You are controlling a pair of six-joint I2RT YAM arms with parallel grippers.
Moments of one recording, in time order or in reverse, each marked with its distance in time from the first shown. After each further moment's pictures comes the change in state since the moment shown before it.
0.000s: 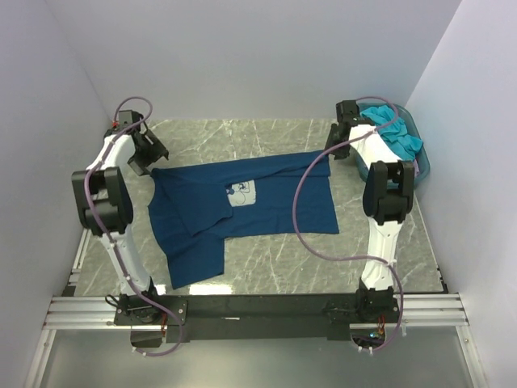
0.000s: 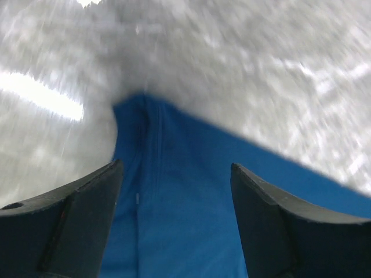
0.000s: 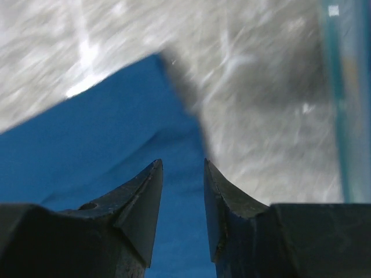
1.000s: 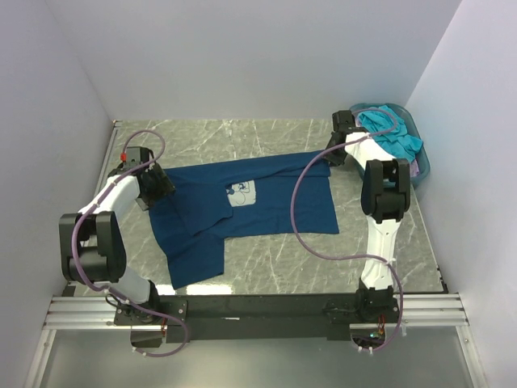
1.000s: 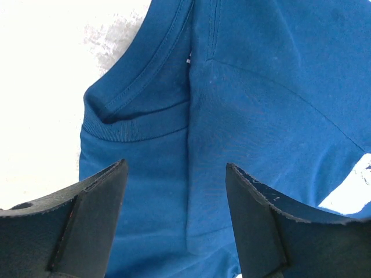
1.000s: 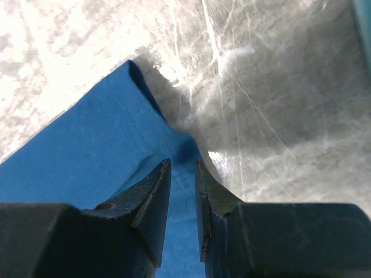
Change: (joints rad) left arm -0.084 -0.523 -0.649 0.126 -0.058 0.035; right arm 0.014 -0.011 -0.137 0.127 0.027 0.171
